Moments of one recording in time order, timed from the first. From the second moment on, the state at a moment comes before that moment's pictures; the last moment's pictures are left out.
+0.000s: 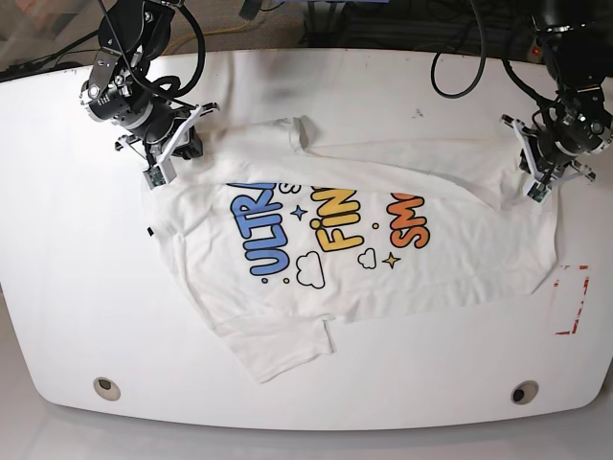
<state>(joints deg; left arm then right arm) 12.2 -23.3 -22.4 99.5 -10.0 -43.0 54.7 -13.9 1.9 25.0 105.7 21.6 40.0 -64.0</state>
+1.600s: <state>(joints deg) 27.7 -16.9 -41.3 107.6 -17.2 -43.2 54.6 -14.0 2.0 25.0 105.7 21.6 40.0 -64.1</state>
